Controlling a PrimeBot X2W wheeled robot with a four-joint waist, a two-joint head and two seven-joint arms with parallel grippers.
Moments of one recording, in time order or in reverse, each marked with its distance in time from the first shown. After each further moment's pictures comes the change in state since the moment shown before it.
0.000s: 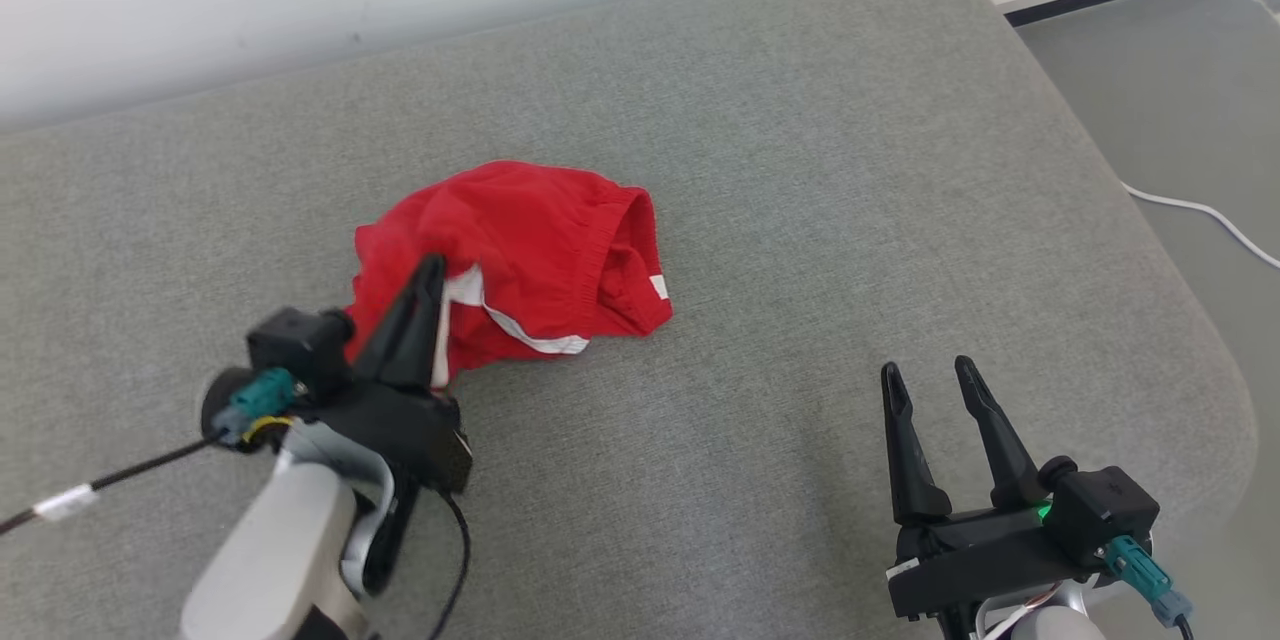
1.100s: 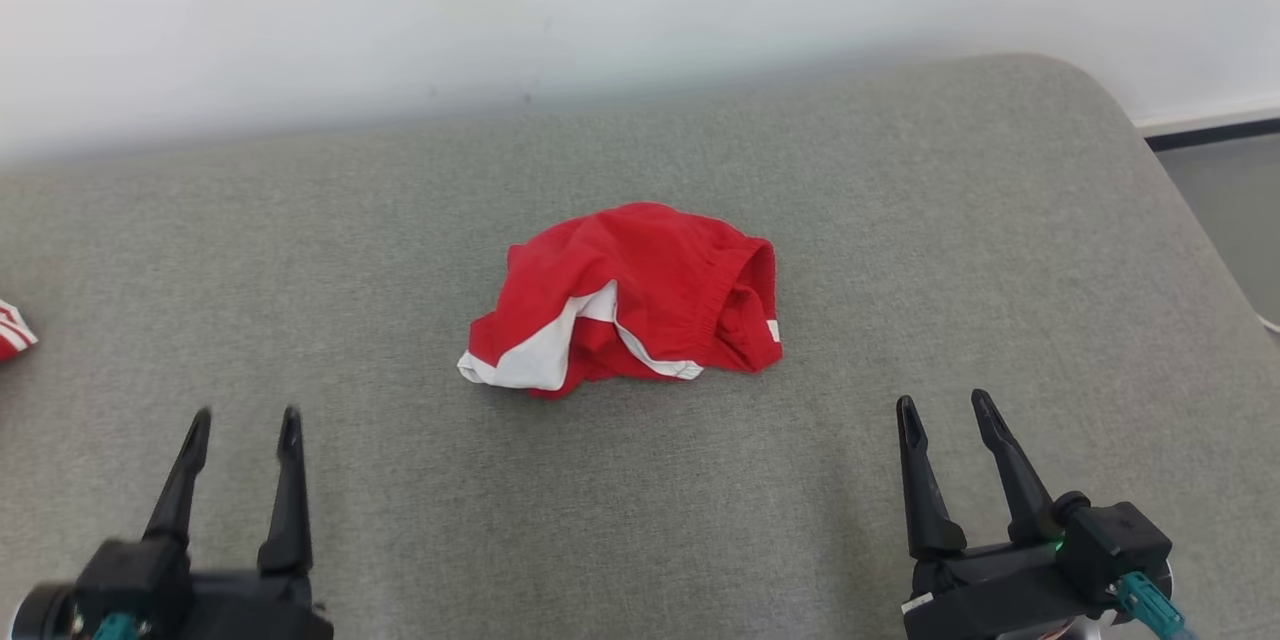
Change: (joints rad) left arm 0.490 -0.065 0.473 -0.368 0.363 -0.027 -0.021; right arm 0.064 0.000 -0.019 -0.030 -0.033 0.000 0.000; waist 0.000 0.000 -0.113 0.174
